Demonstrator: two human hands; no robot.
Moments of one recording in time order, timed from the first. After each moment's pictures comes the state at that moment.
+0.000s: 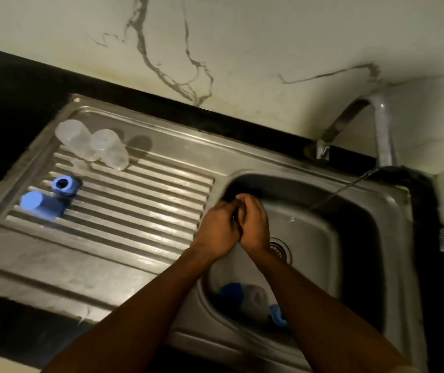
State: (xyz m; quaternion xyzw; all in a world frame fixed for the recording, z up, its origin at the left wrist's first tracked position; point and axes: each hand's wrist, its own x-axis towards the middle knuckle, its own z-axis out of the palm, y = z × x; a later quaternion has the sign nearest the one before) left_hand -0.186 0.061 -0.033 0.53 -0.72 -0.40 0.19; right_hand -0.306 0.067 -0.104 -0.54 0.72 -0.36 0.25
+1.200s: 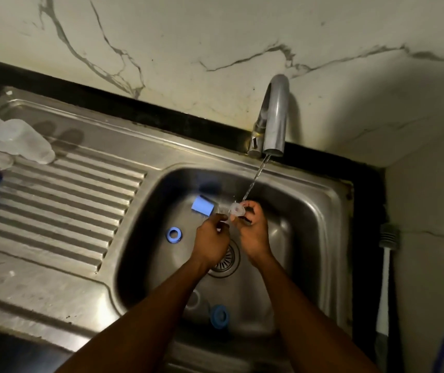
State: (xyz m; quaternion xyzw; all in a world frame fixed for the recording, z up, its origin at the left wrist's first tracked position) left_hand -0.346 0.108 -0.080 0.62 -0.52 -0.53 0.24; right_hand -0.460 0.108 -0.102 -0.31 0.67 -0.48 0.48
